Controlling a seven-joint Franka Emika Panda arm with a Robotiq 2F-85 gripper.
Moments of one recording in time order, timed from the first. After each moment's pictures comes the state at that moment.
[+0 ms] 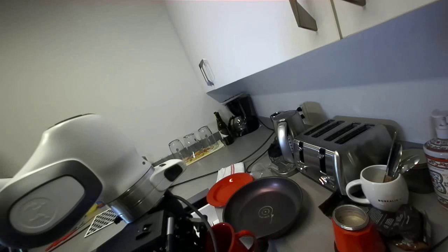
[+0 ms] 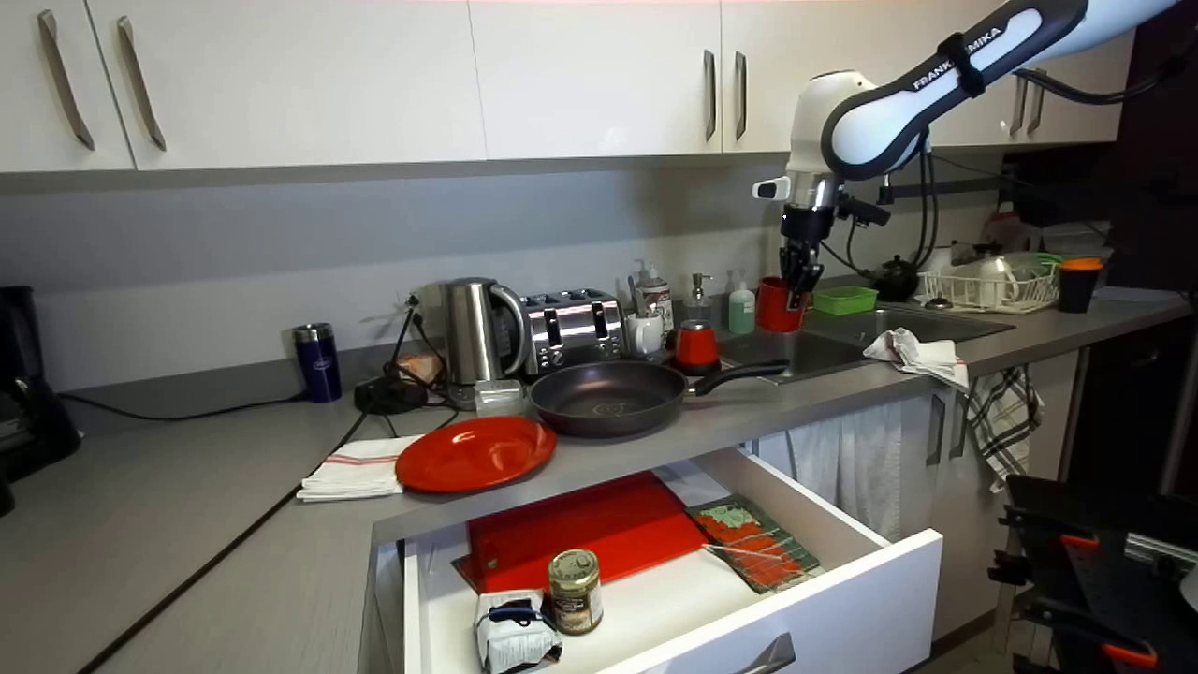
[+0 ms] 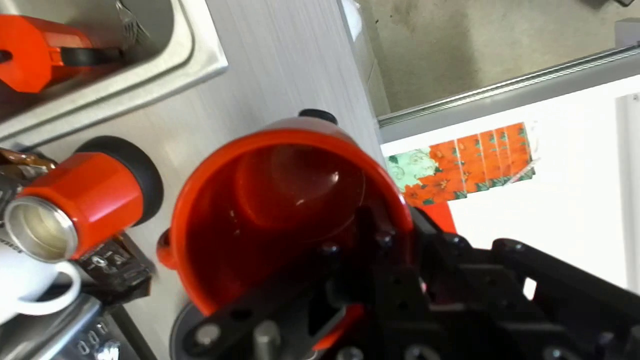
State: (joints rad) arm -0.13 -0.15 -0.13 -2.22 -0.13 2.28 -0.78
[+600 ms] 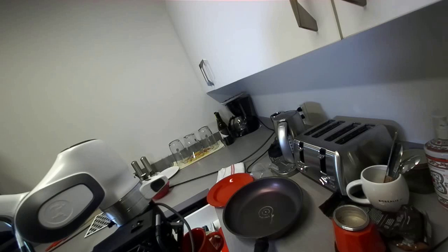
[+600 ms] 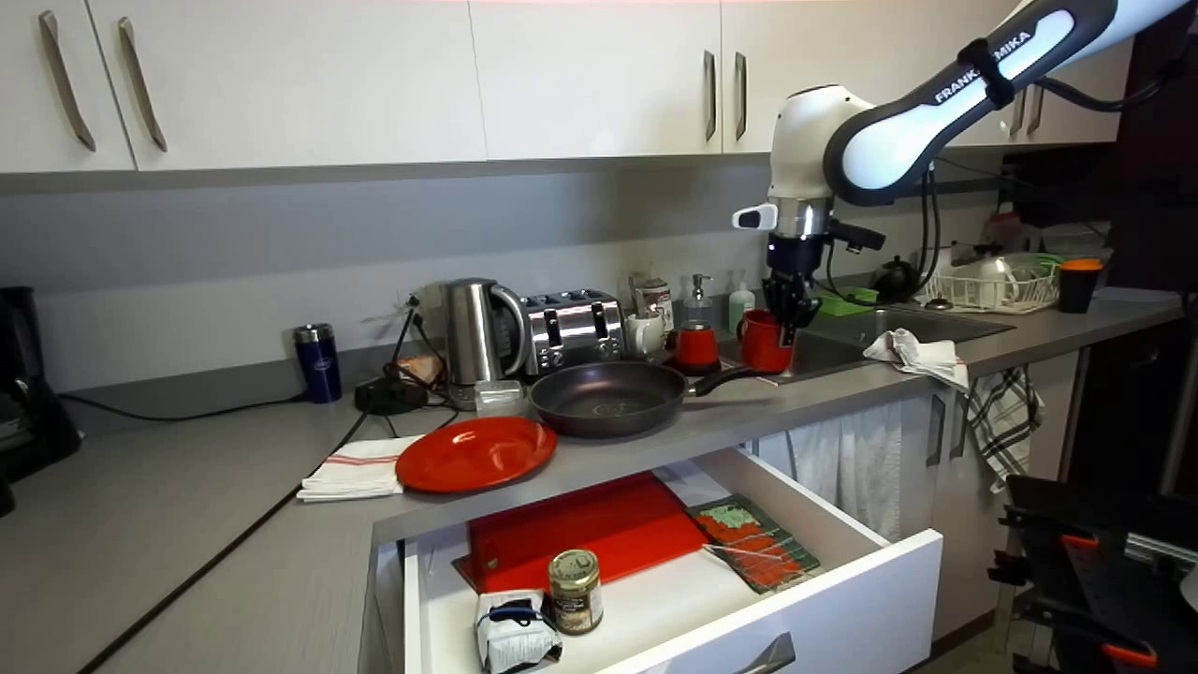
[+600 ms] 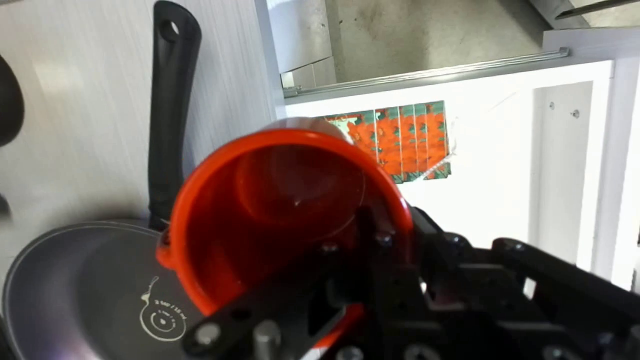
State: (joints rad) arm -0.03 -0.16 -0.04 -2.31 -0.16 2.29 -0.74
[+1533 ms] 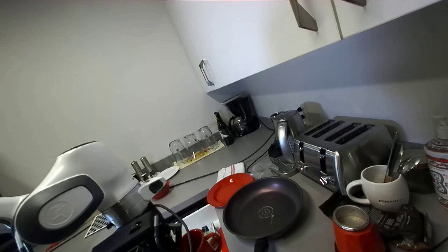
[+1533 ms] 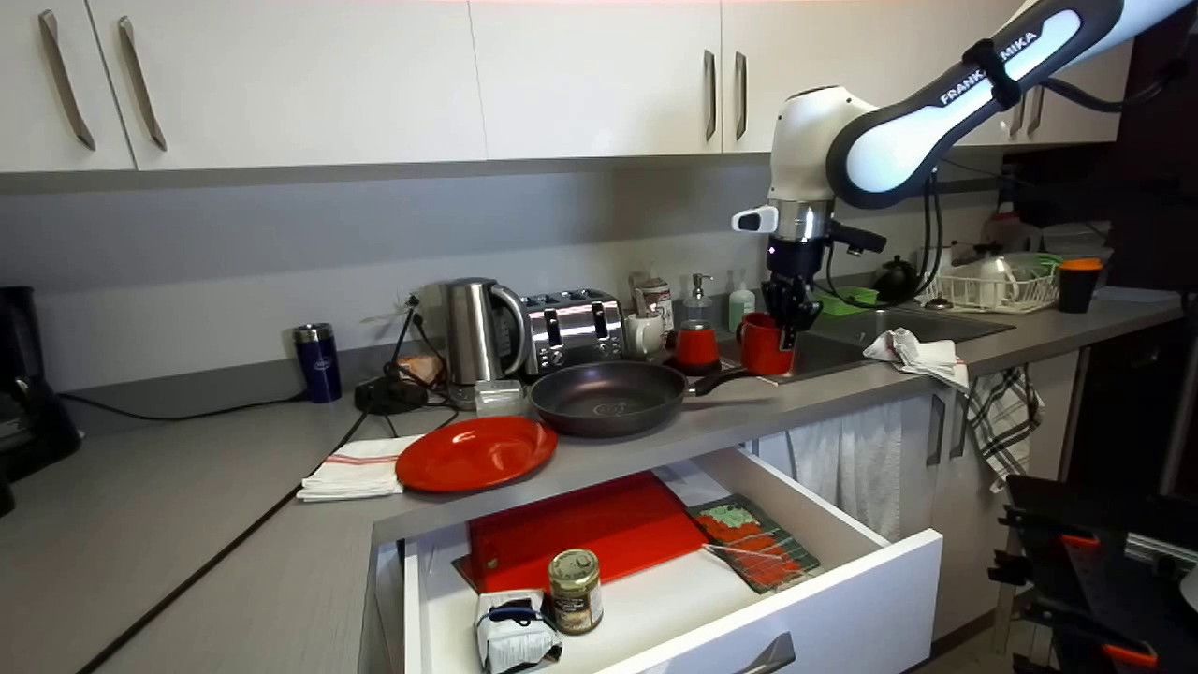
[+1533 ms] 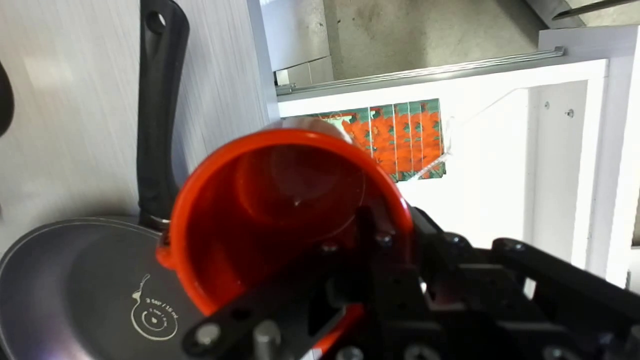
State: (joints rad) arm -0.02 -0.16 -0.03 -2.32 -0.16 2.29 -0.73
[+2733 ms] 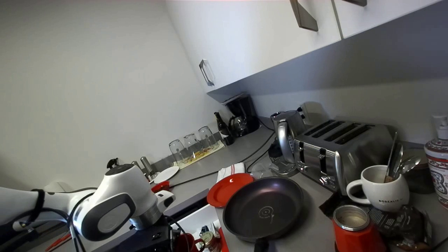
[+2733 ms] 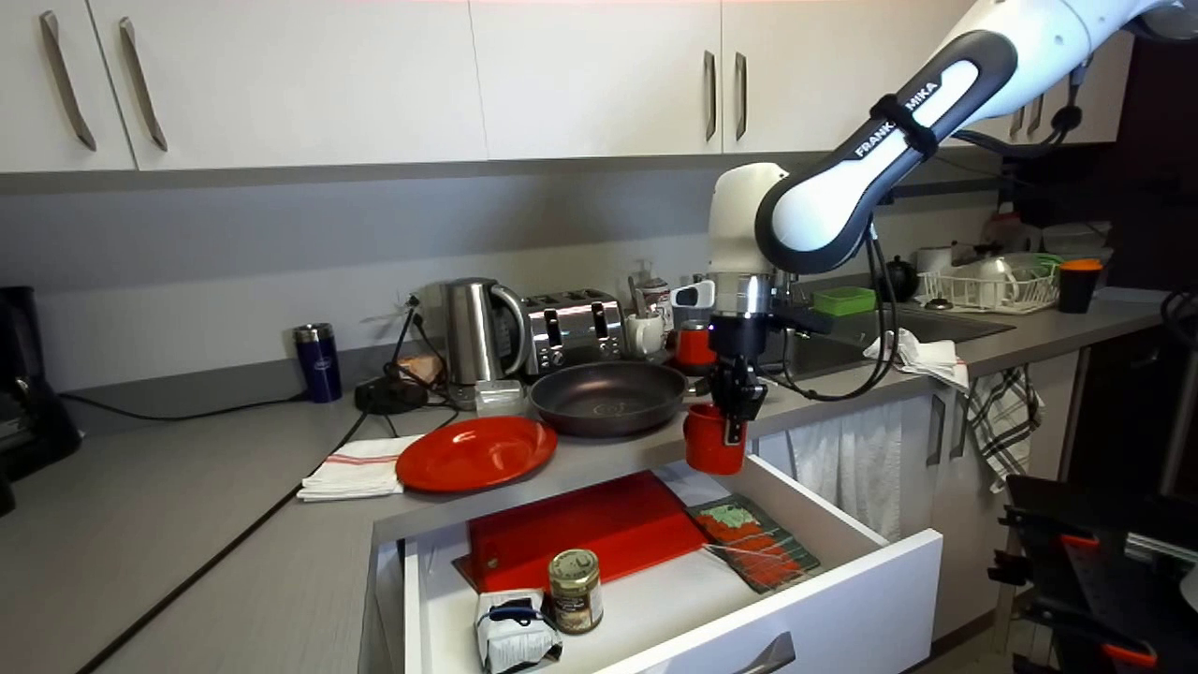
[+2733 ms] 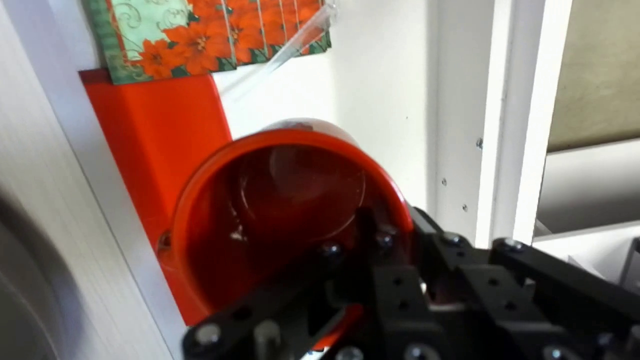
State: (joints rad) arm 0.08 0.13 0.09 -2.20 0.17 2.40 -0.73
